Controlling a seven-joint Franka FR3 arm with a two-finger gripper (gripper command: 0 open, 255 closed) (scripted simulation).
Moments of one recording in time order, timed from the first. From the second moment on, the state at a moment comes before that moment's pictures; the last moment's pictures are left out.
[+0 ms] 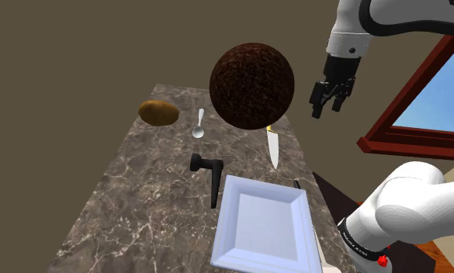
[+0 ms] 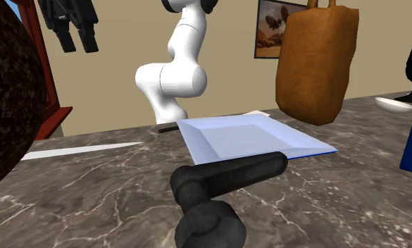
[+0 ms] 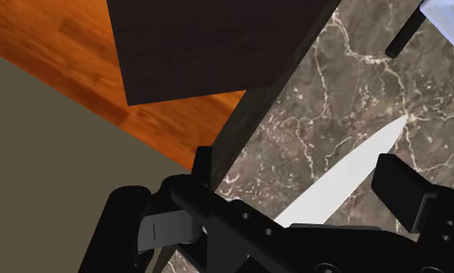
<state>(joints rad) 0.00 -0.74 -0.04 -2.35 -0.02 1.43 0.16</state>
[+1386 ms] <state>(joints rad) 0.11 -0.45 0.36 -2.33 0.19 1.82 0.63</state>
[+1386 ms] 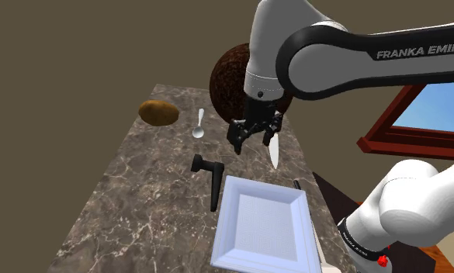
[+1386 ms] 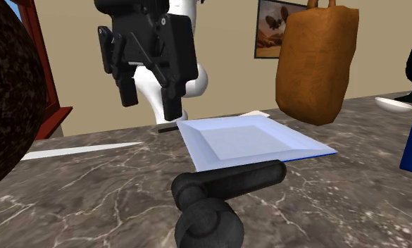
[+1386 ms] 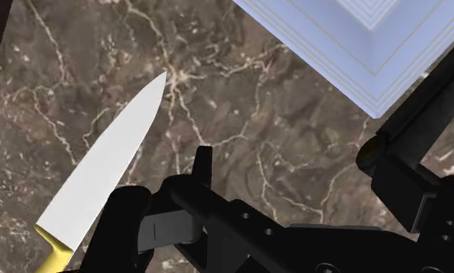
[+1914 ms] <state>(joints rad) 0.11 -0.22 0.50 -2.21 0.13 1.97 0.83</state>
